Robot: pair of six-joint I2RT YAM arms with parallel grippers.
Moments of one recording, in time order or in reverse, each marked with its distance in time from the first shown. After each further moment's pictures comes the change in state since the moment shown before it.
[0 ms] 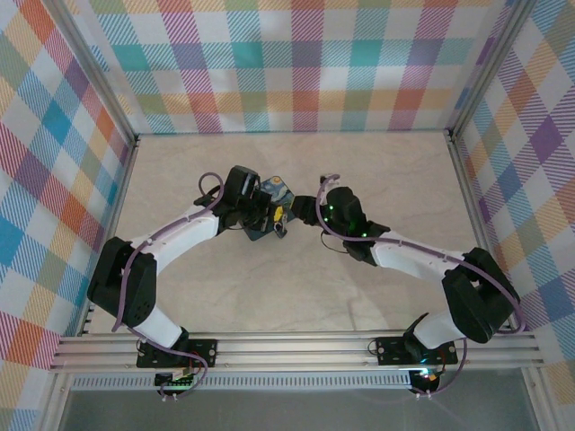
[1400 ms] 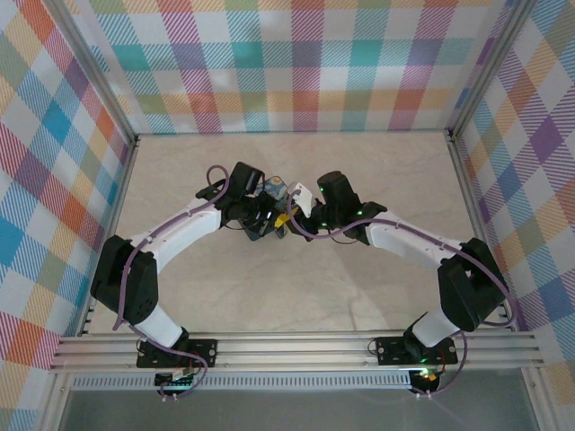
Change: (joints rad) left arm -0.018 0.023 0.108 -0.198 0.078 0.190; right arm -0.039 0.090 0.214 -0.443 -0.403 -0.854
